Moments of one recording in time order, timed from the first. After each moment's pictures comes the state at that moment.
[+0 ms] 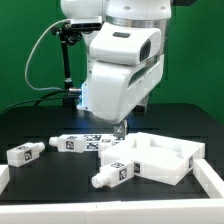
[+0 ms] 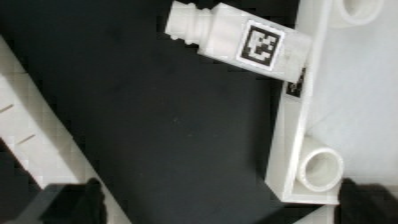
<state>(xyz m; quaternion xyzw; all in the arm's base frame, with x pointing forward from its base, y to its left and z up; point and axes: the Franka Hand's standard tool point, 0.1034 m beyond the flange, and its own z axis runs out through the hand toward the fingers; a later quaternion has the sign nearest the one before) 0.591 0.010 0.122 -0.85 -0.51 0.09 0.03</state>
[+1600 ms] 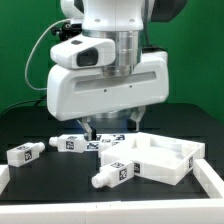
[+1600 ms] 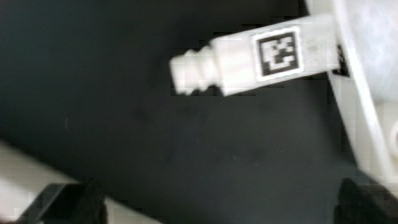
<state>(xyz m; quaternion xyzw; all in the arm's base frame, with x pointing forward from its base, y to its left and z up) 0.570 -0.010 0.096 -0.99 -0.12 0.04 0.00</state>
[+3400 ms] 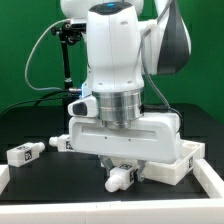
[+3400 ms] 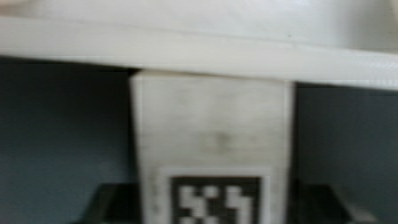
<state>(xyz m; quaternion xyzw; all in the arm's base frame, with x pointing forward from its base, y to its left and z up) 0.547 0.005 0.008 -0.96 0.27 0.01 0.03</state>
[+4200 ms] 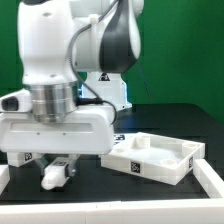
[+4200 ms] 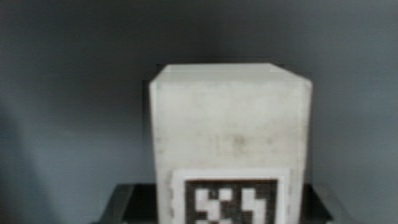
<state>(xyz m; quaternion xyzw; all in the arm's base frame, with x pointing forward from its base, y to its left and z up) 0.541 -0.122 0.012 -0.99 0.12 -0.01 0.00</state>
